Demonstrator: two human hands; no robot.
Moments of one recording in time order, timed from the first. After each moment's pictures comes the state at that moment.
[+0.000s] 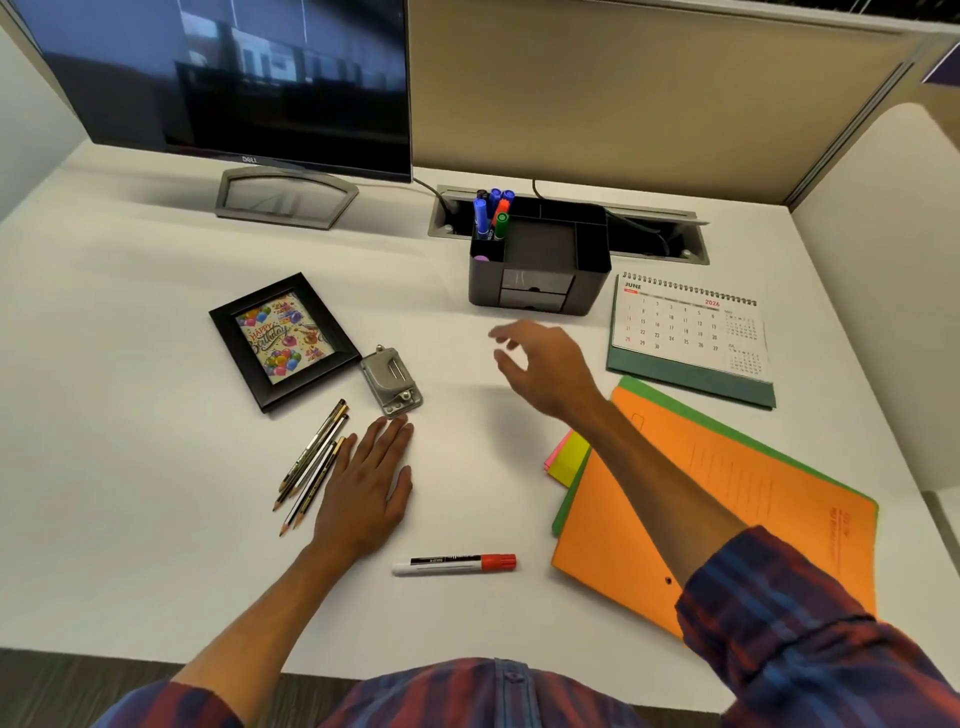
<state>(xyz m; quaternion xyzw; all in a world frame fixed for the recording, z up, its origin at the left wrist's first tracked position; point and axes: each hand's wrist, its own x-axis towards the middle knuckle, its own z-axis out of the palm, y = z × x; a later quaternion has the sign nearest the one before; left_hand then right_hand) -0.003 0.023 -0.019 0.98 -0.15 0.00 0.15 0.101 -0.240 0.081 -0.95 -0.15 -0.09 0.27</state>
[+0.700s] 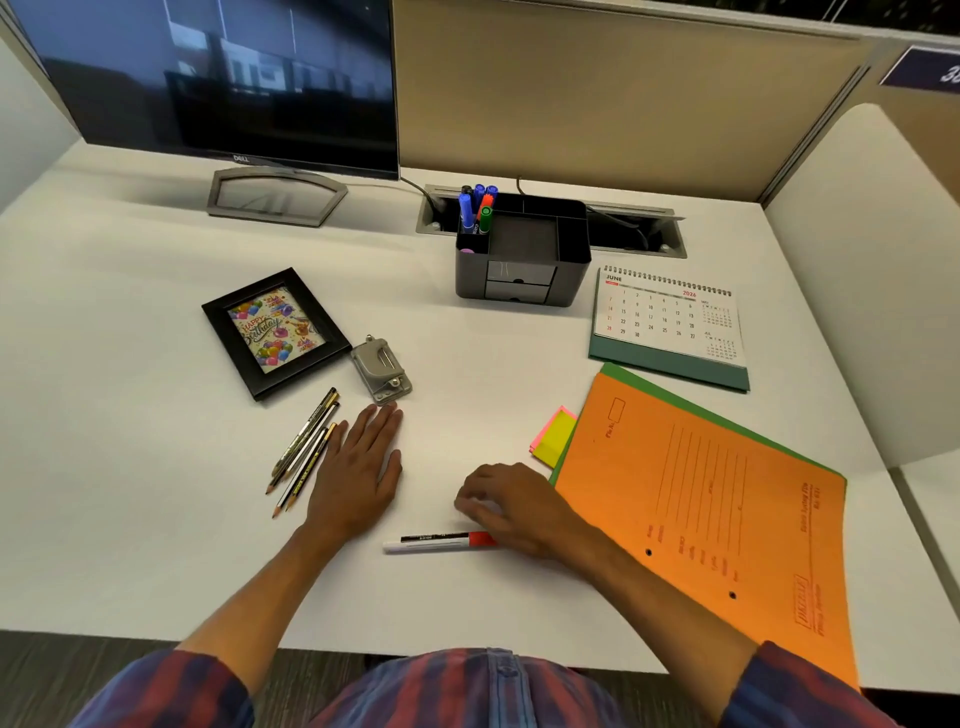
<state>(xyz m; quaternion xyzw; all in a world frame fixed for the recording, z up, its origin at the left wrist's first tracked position) -0.003 0.022 -0.020 0.98 -0.15 0.01 0.15 -0.044 -0.224 0.041 -0.92 -0.24 0.13 0.28</state>
